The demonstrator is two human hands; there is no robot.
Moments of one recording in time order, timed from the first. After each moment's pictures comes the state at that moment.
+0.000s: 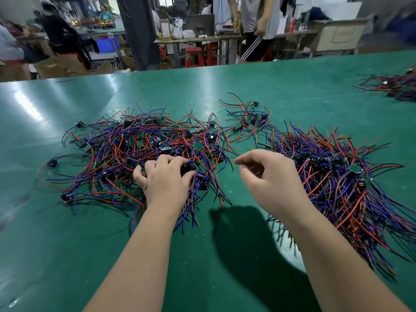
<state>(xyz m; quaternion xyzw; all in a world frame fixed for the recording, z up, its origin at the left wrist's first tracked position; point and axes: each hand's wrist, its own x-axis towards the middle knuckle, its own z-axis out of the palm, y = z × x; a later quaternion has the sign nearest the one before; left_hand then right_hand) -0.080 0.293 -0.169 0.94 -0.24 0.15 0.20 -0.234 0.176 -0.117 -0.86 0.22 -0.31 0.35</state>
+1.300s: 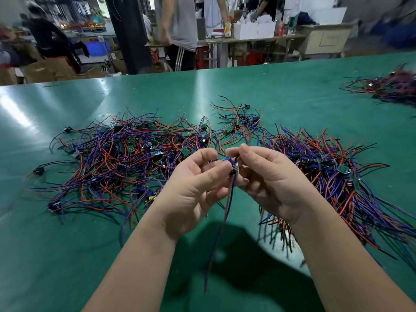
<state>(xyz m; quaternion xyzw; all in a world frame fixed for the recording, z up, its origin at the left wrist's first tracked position) -0.152 0.290 -0.098 0.40 -0.23 -0.45 0.76 -0.240 0.171 -0.097 -0.52 0.10 -0.18 0.83</state>
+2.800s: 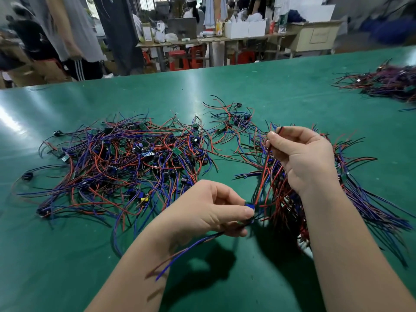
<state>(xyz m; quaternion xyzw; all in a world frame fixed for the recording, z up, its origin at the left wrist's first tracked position) -0.169 0.285 -0.116 0.58 -0.34 -0.50 0.54 -0.251 0.117 -0.102 -0.49 0.25 -0.46 0.70</state>
